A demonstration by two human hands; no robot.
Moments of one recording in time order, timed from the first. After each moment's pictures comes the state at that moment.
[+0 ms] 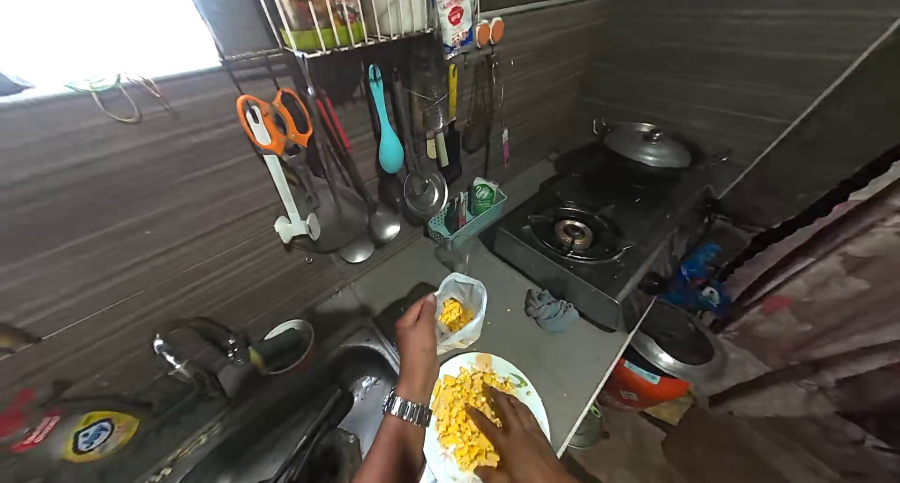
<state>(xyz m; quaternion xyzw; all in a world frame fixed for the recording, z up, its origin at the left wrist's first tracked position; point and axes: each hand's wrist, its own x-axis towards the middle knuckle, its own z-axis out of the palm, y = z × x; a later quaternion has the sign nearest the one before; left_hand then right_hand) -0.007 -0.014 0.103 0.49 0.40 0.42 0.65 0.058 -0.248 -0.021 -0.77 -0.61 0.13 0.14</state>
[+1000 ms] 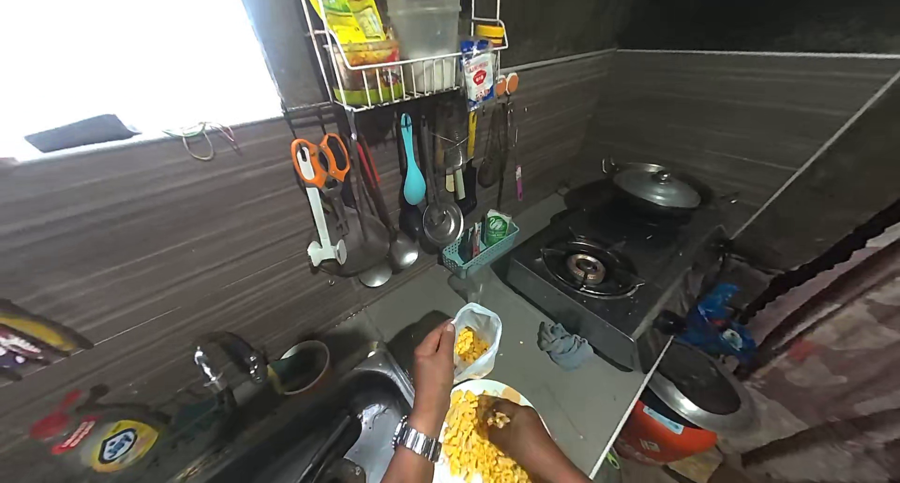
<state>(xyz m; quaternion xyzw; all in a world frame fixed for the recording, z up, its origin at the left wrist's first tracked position) -0.017 -0.013 0.102 0.58 0.36 0.42 0.60 0.092 -0.174 0.020 -0.78 -0.43 0.33 0.31</state>
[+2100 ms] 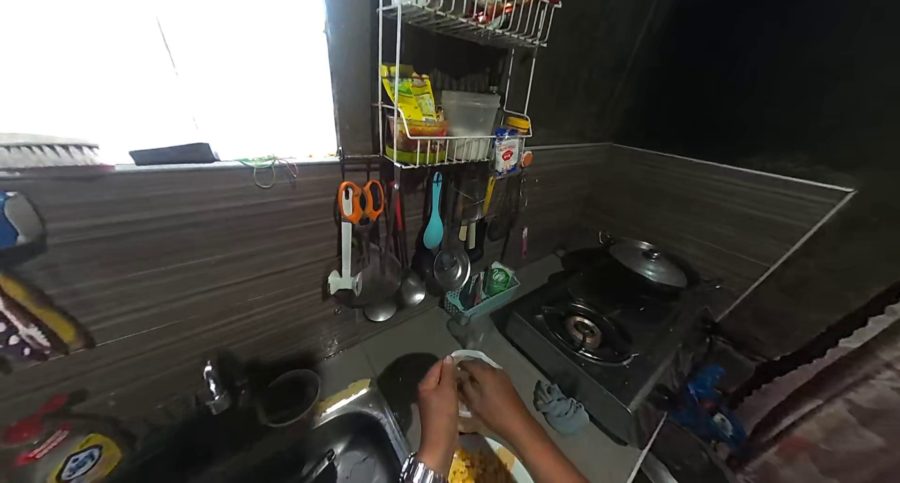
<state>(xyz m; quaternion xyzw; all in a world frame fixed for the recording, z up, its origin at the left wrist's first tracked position) -0.003 -0.013 0.117 0.46 0.38 0.49 0.64 0.100 -0.062 0.147 -0.77 -0.56 0.18 0.24</state>
